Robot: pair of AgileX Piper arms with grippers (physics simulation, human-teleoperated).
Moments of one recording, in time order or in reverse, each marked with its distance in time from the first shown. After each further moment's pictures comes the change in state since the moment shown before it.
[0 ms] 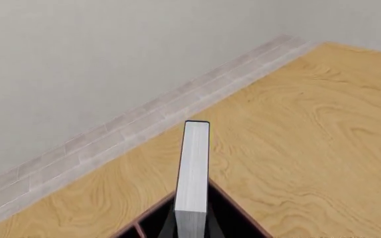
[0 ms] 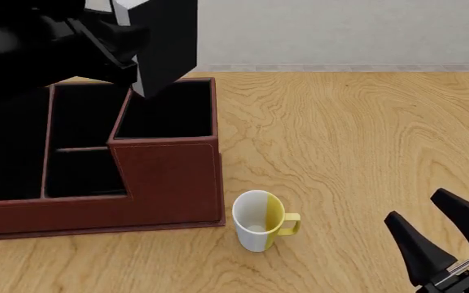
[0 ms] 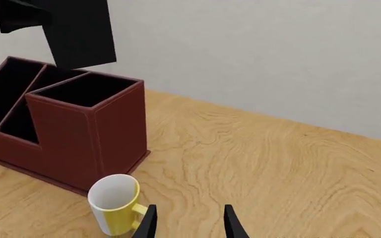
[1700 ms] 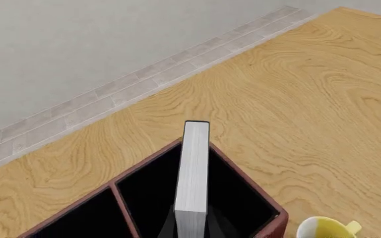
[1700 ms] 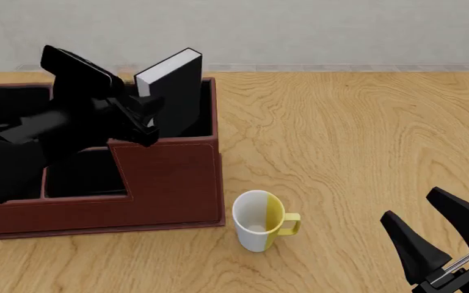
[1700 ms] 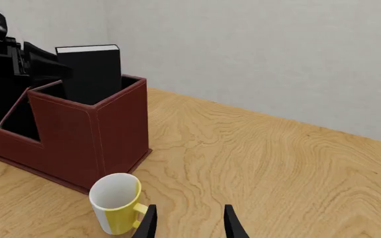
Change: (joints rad) left arm 0.024 0.088 0.258 -0.241 -0.063; right arm 0.012 0.041 0.002 -0.035 -0.008
